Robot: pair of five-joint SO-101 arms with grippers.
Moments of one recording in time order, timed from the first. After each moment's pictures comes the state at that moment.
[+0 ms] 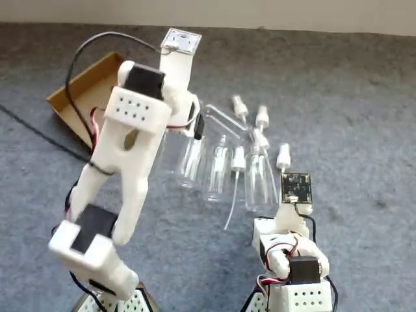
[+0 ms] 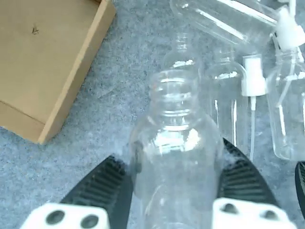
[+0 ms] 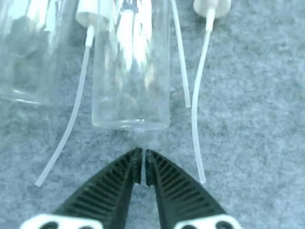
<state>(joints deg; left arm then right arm) 14.2 5.6 -23.6 99.7 11.4 -6.2 -104.6 95.6 71.3 -3.0</state>
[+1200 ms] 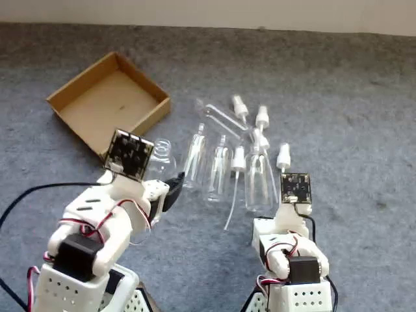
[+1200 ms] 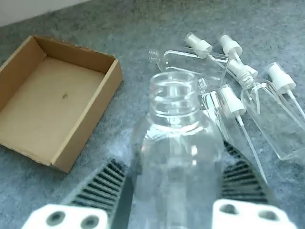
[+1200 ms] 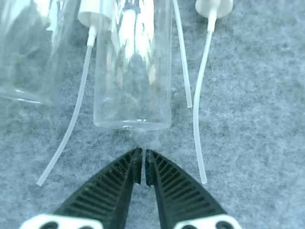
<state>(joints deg) 15.0 -79.6 58.2 63.5 2.9 -6.4 -104.6 95.6 71.3 -3.0</state>
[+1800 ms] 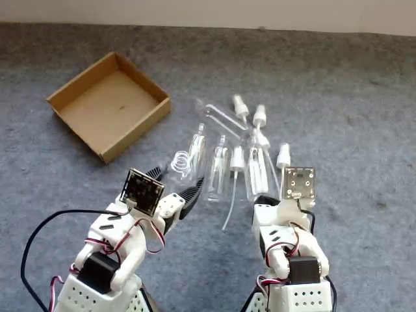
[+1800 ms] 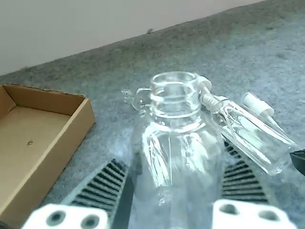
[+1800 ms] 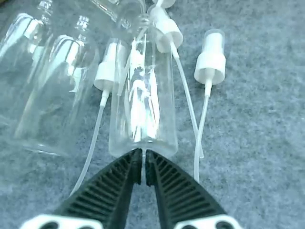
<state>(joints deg) 21.5 -103.8 88.1 42.8 2.8 -6.5 -104.6 95.6 59.1 -3.0</state>
